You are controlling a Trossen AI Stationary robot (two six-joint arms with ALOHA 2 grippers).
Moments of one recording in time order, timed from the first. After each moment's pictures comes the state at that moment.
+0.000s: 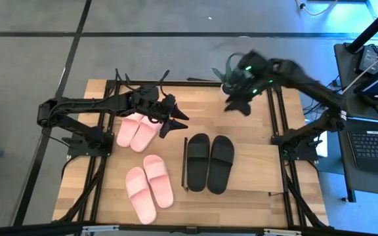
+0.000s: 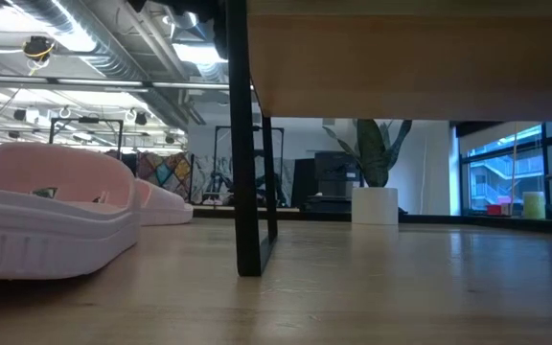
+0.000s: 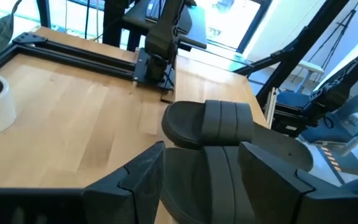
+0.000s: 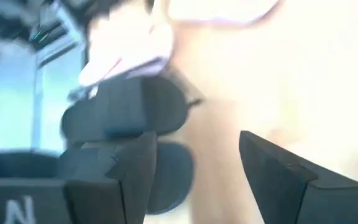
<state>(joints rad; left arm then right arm) 0.21 1.29 1.04 -0.08 0.35 -0.24 -0.44 1.41 1.69 -1.19 -0.48 0.05</state>
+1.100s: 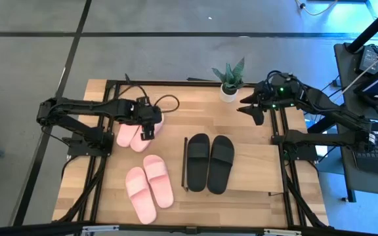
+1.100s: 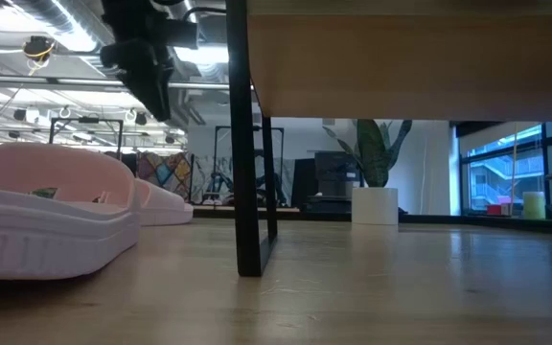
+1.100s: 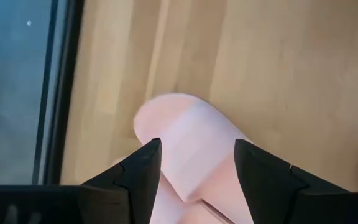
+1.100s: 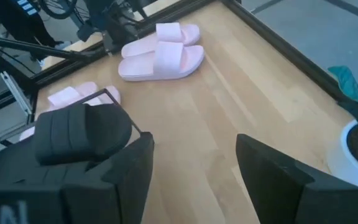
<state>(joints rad) 0.08 1.30 1.08 -1.00 -0.39 -0.01 -0.46 0.88 1.04 -0.72 -0.26 0.18</state>
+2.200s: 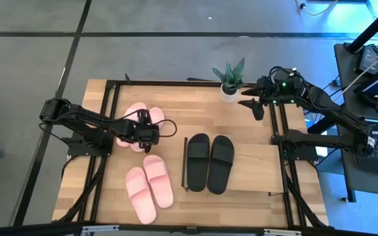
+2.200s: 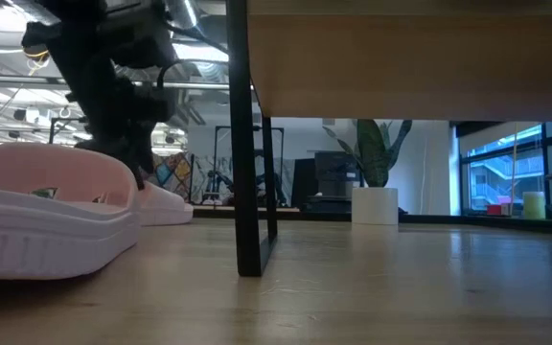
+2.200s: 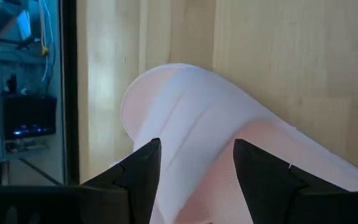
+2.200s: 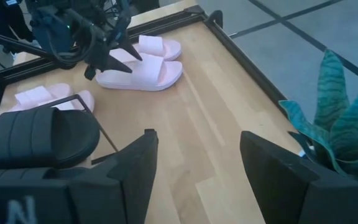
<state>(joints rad) -0.06 1.35 0.66 -0.59 -0.67 0.06 -0.55 0.88 1.04 -0.67 -0.25 0.02</state>
